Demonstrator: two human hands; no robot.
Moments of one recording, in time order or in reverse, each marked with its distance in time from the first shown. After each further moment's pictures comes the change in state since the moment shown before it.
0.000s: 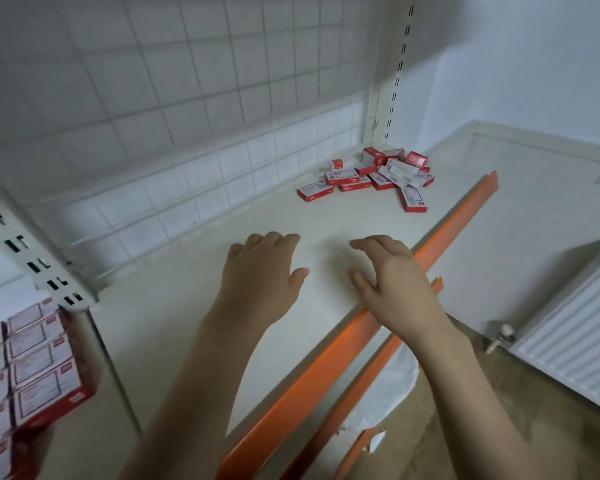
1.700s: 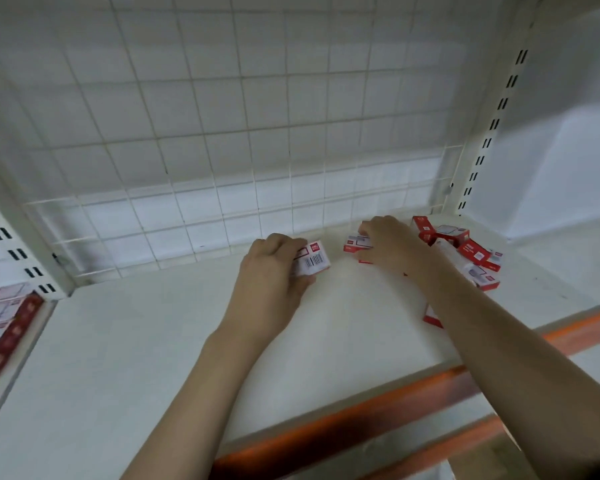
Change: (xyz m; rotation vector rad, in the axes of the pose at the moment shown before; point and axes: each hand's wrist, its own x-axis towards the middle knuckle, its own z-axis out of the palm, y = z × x) left_hand 0.125 0.059 0.046 -0.196 0.455 -0.261; right_hand 0.283 0.126 0.028 -0.293 -0.368 -0.450
